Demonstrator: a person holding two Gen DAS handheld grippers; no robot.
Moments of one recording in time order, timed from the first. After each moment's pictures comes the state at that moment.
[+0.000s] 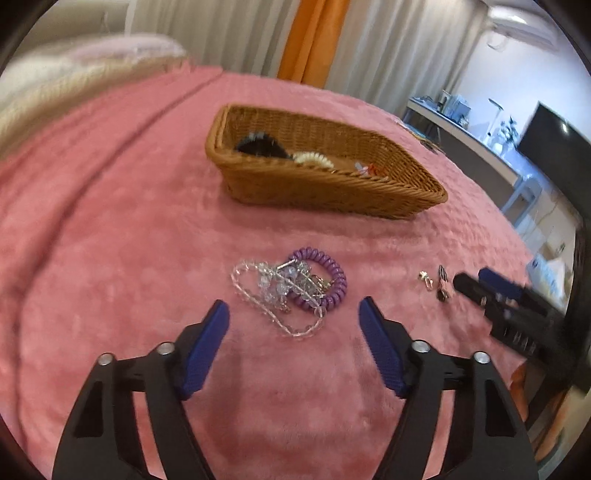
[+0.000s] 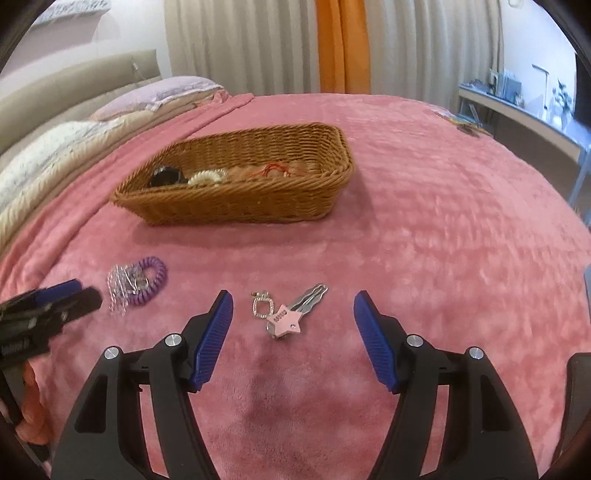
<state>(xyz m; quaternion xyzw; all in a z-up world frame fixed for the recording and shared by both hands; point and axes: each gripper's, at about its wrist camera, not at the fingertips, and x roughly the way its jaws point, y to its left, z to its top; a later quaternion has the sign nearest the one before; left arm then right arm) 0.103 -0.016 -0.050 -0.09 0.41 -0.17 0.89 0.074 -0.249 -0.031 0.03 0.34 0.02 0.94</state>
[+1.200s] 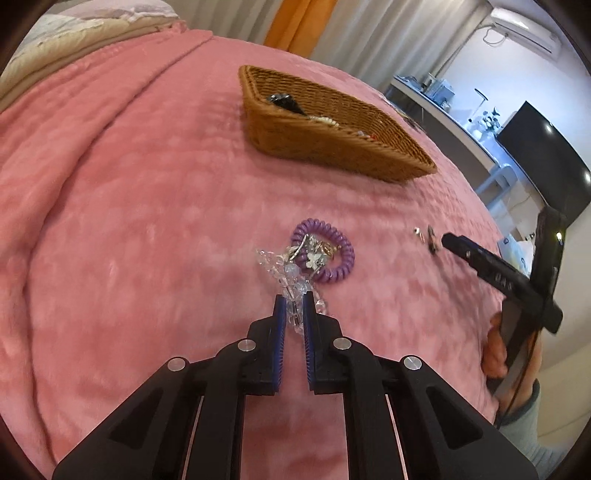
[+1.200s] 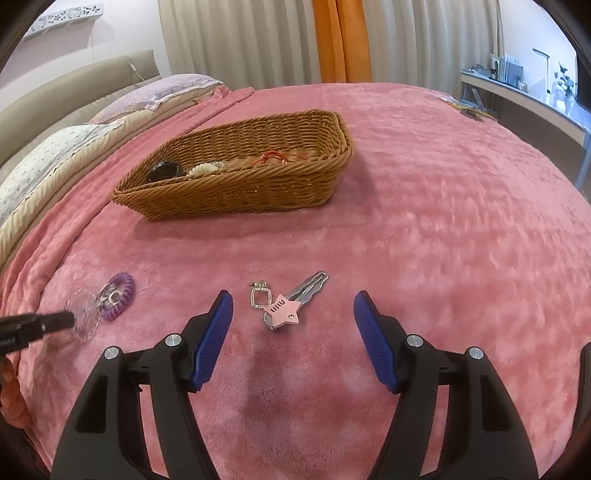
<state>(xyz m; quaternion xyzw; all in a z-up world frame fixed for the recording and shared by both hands) 0.080 0.040 -0.059 -0.10 0.46 -0.23 0.85 0.078 -0.263 -0.039 0.07 0.36 0.04 0.93</state>
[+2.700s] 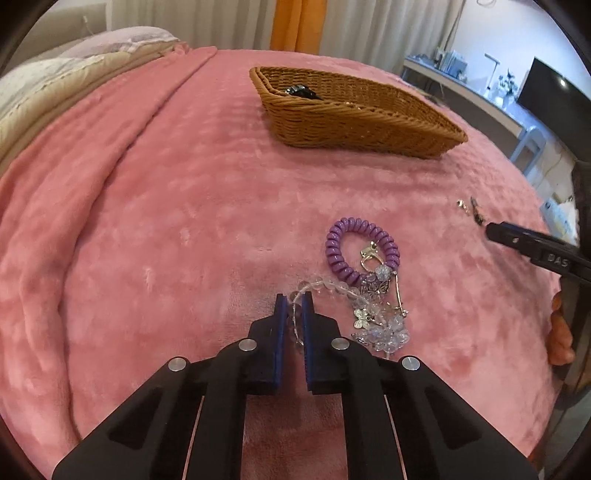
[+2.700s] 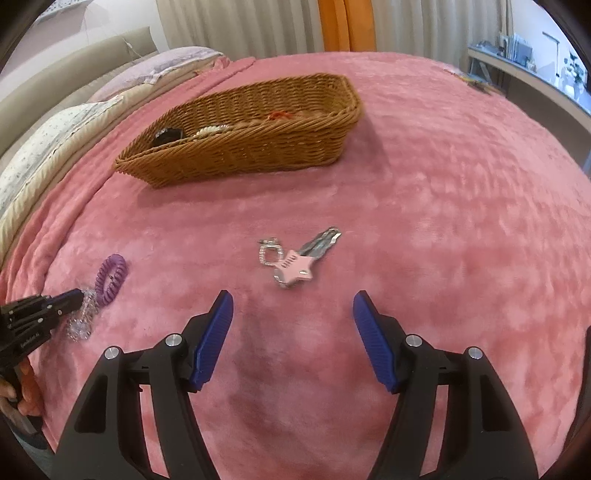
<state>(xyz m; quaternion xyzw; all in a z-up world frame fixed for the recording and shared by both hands) 0.076 0.031 -0.070 0.00 0.45 -0.17 0.88 0.079 -0.251 -0.049 0.08 0.42 0.05 0.90</state>
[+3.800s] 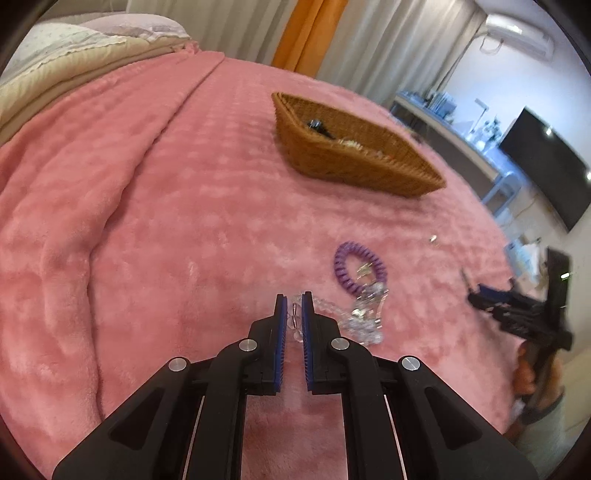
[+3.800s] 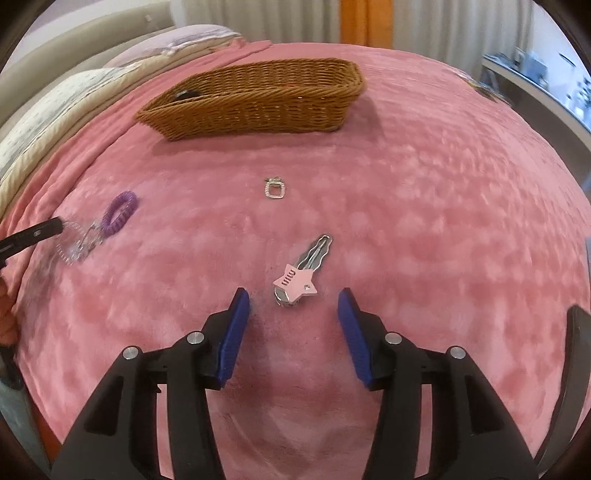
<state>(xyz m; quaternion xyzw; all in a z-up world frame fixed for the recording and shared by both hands) 0.068 0.082 -0.049 -0.10 0.42 -0.22 0.87 0.030 -0.249 -0.055 0.03 0.44 0.04 0.90</state>
